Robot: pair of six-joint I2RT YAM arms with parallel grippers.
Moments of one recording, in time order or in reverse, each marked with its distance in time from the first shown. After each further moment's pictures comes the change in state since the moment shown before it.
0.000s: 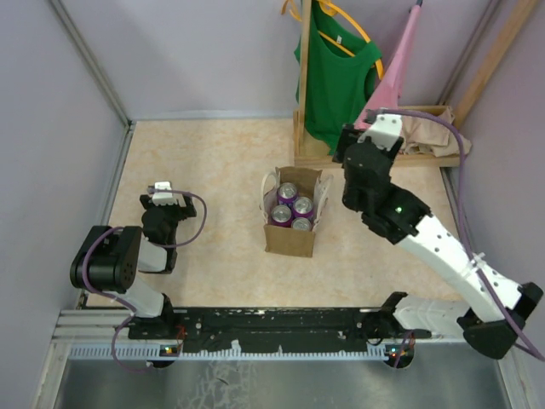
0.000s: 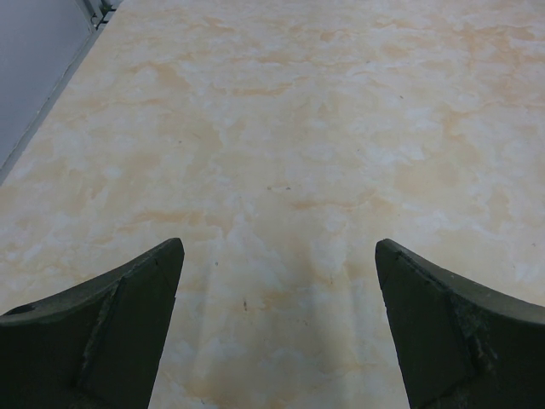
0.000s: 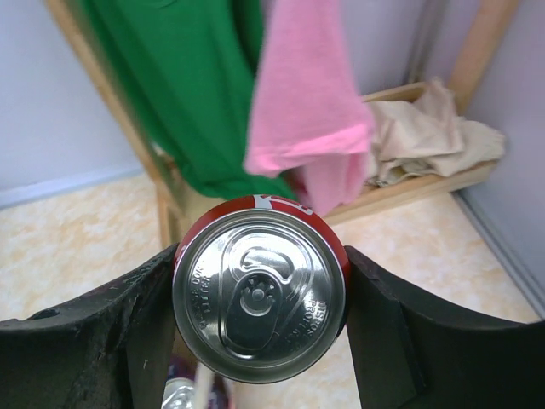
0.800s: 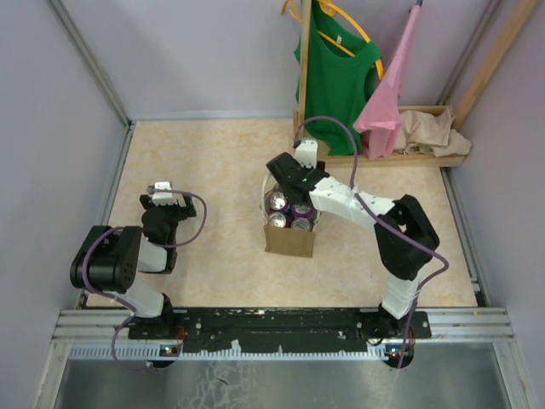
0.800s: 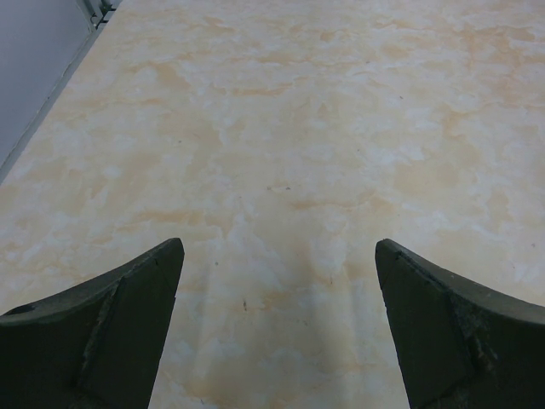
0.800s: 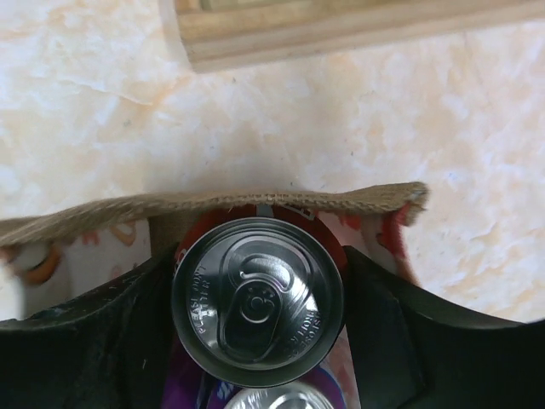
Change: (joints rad) left arm 0.000 0.000 0.000 0.000 0.000 -0.002; right arm -0.051 0.676 0.054 -0.152 -0.287 0.457
